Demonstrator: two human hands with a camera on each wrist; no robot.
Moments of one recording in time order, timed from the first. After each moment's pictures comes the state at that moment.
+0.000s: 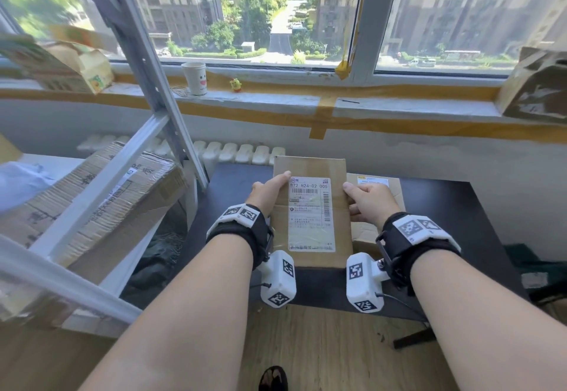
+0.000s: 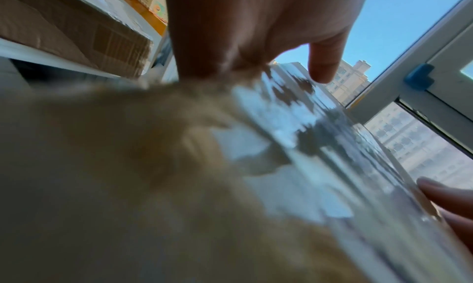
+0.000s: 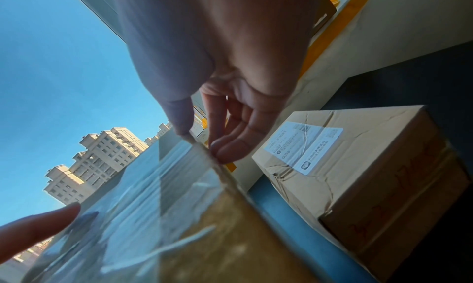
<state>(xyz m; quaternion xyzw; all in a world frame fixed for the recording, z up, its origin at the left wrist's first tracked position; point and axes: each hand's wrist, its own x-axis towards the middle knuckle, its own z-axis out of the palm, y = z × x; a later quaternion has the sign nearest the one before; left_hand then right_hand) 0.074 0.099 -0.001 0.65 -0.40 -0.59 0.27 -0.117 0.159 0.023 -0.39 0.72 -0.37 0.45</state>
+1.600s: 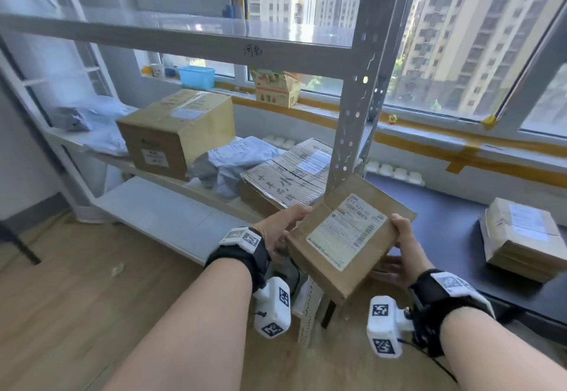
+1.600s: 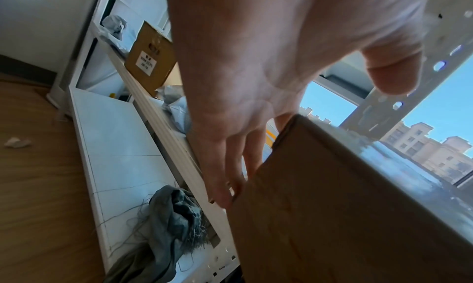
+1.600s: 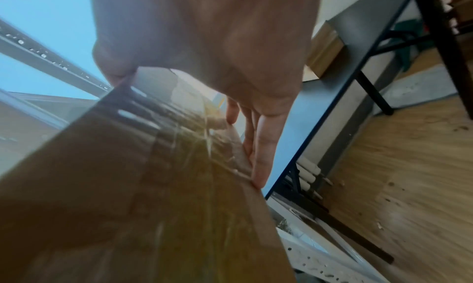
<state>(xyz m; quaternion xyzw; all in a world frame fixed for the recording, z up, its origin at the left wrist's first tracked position) 0.497 0.366 0.038 0.52 -0.38 -0.71 0.27 0.249 0.371 0.022 -0.29 0.64 -0.42 0.57</state>
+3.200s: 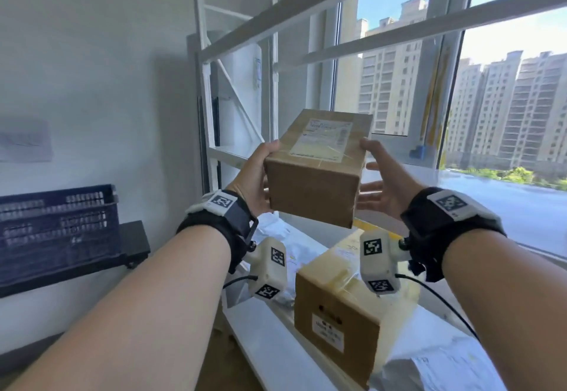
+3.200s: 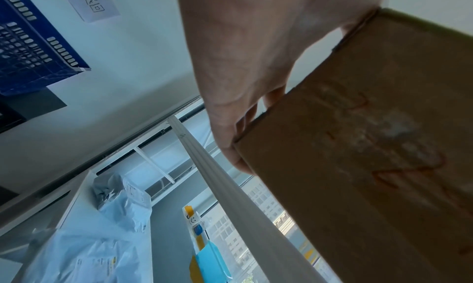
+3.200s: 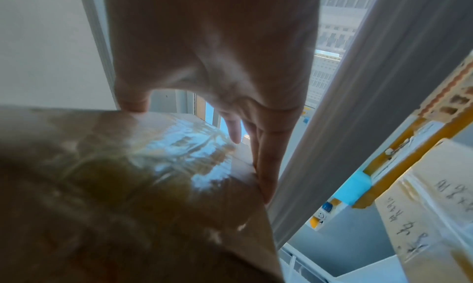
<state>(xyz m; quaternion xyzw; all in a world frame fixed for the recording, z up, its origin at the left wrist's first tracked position) 1.000 0.248 0.323 0.51 -0.32 -0.39 0.70 0.818 0.138 0.341 -0.63 0.34 -0.34 0.61</state>
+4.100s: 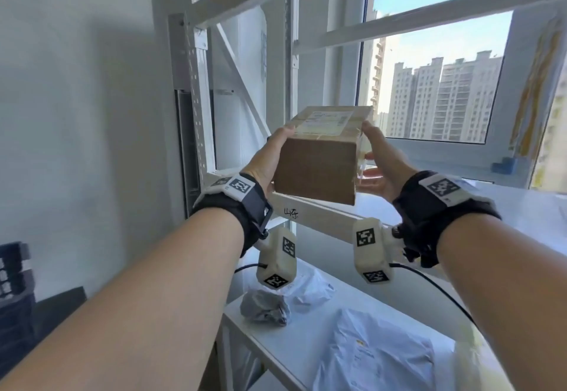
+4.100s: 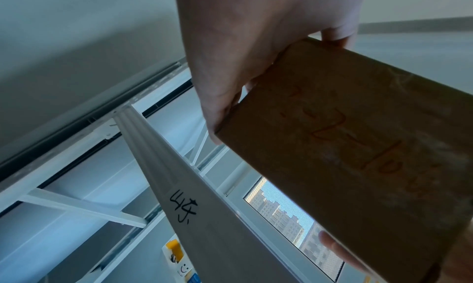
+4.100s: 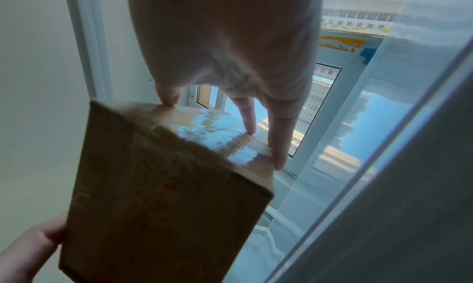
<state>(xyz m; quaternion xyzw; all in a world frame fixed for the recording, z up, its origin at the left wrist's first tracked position) 1.420 0.026 0.357 0.52 -0.43 -0.35 0.65 1.248 -0.044 0.369 -0.60 0.40 -0.44 0.54</state>
